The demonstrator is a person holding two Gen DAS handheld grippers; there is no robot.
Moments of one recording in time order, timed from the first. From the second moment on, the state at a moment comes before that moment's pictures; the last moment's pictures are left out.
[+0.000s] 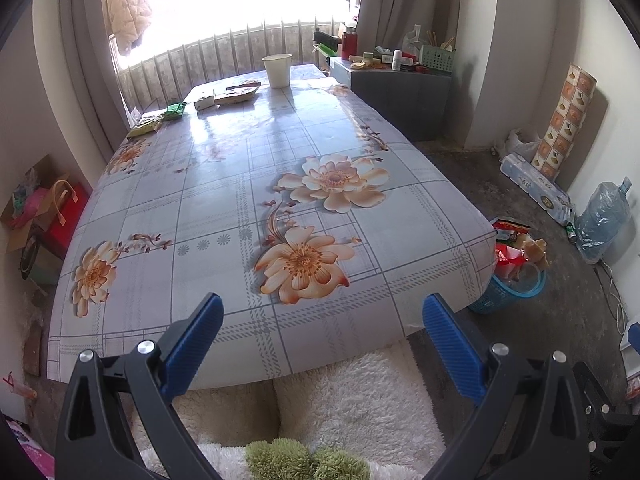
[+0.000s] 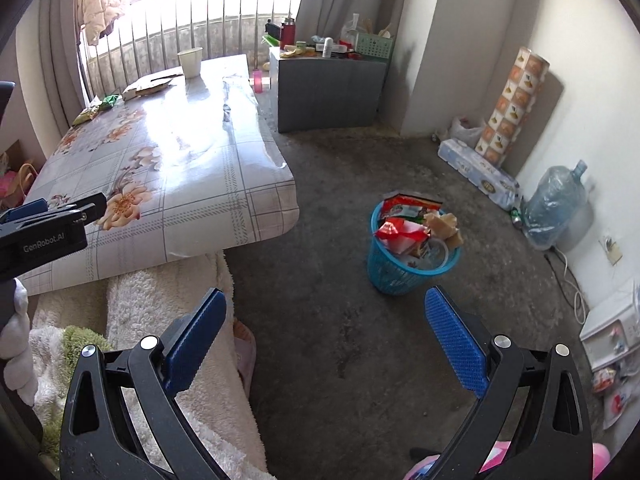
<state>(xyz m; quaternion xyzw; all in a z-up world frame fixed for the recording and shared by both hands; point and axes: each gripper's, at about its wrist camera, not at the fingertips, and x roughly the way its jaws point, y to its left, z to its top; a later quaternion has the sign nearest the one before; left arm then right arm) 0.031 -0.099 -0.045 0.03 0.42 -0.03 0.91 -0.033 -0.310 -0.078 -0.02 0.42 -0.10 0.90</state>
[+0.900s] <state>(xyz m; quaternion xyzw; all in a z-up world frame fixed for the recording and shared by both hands) 0.021 -0.095 -0.027 0.04 0.39 -0.05 0.92 -0.040 -0.300 -0.035 -0.04 0.40 -0.12 0.91</state>
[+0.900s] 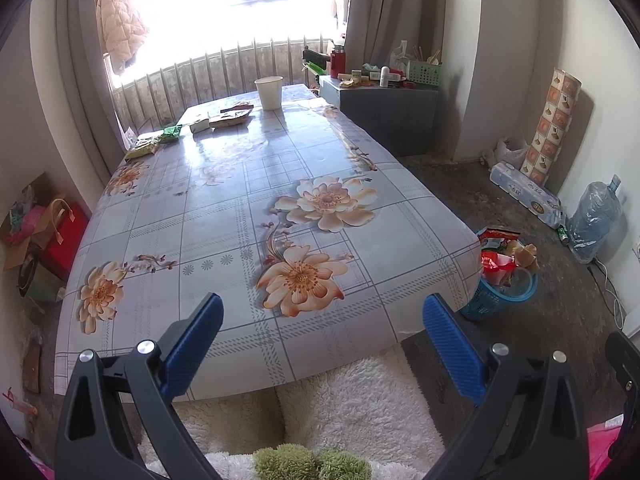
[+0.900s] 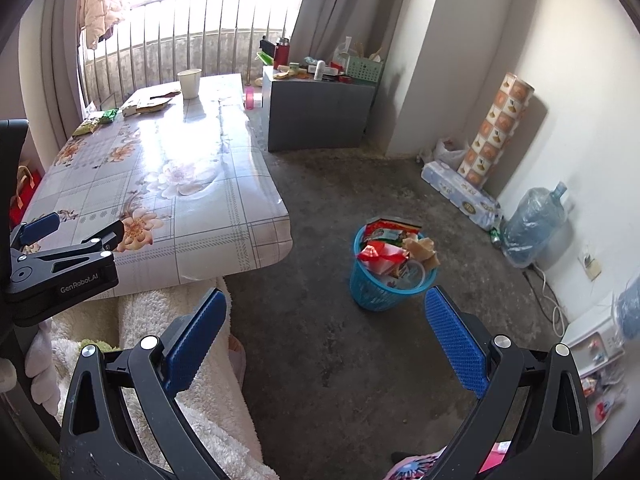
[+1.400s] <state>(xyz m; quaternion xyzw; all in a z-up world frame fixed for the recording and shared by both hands) 0.020 -0.081 -0.022 0.04 0.38 -0.04 0.92 -0.026 -0.284 -0.032 -0.05 0.40 -0.10 0.91</state>
